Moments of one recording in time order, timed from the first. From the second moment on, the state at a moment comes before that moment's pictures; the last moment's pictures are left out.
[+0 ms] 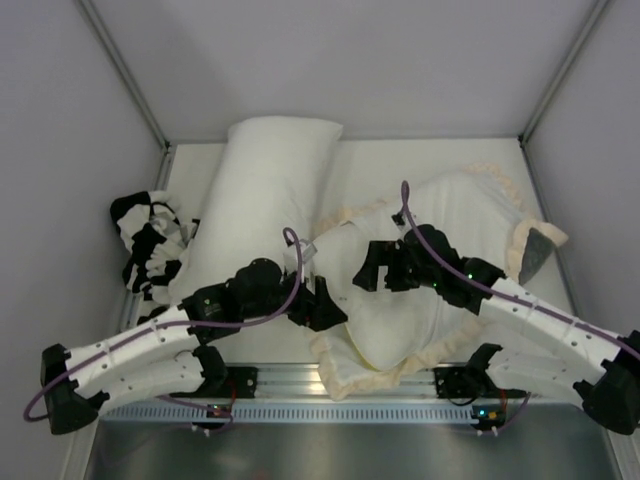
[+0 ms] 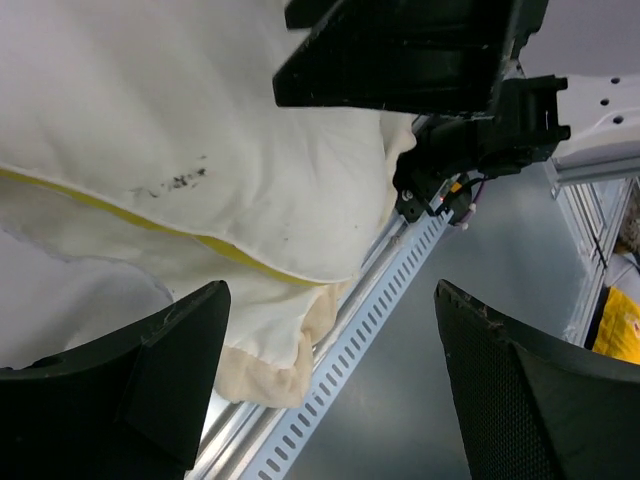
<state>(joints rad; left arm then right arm) -1.00 0.82 0.69 -0.32 0.16 -0.71 0.80 1.00 0.76 -0.45 -0.07 0.71</state>
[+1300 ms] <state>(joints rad) -1.48 1.33 0.64 -0.02 -0.38 -1.12 0.81 0.50 0.84 -0.79 0.31 0.68</state>
